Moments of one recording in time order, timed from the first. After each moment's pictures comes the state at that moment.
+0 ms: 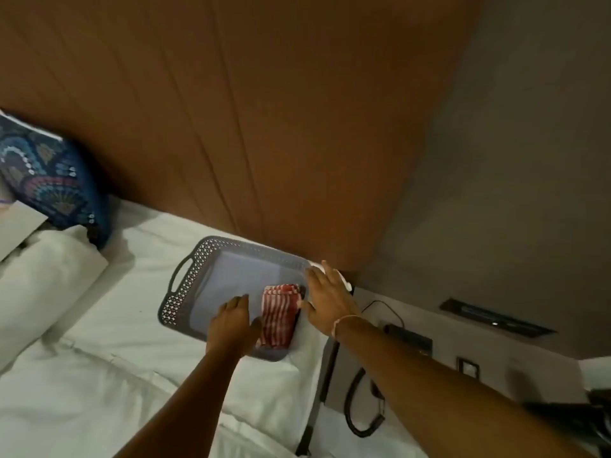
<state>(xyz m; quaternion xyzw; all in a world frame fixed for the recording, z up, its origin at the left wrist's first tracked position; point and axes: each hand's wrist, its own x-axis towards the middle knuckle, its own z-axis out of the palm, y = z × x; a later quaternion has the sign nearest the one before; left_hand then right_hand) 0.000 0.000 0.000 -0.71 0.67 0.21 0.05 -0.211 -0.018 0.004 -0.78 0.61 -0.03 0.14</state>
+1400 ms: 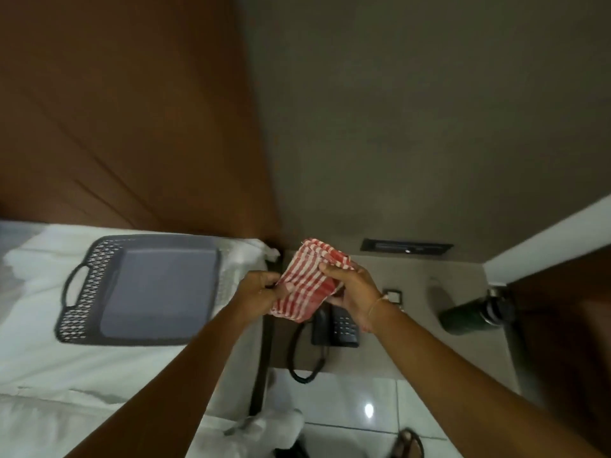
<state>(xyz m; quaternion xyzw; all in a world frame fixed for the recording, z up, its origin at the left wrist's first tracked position) -0.206 0.035 0.026 -0.55 0.61 0.56 -0.07 -0.405 0.105 0.019 -0.09 0.57 -0.50 0.65</state>
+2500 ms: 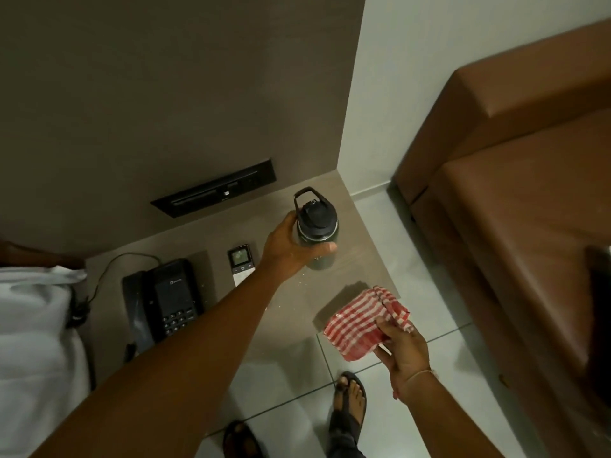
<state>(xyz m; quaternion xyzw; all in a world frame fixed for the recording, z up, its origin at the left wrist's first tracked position) -0.634 0.205 -0.191 -0.39 0.67 0.63 -0.03 -0.654 0.462 -0.227 0.29 0.62 -0.63 0.37</state>
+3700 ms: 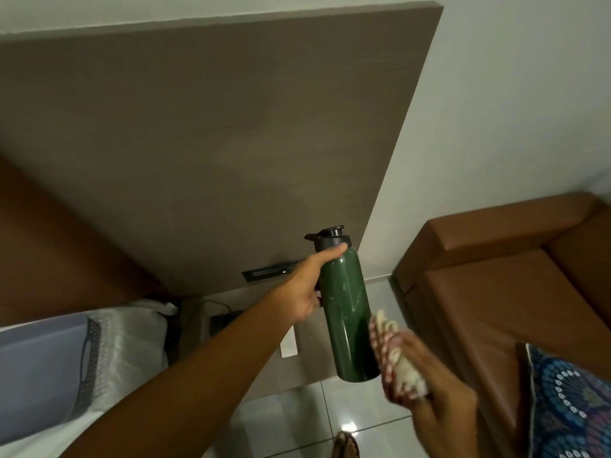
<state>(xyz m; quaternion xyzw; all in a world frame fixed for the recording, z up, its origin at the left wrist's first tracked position) -0.574 0.217 0.183 -0.43 0.43 0.80 -0.01 -0.606 0.475 0.164 -0.44 0.75 -0.49 0.02</state>
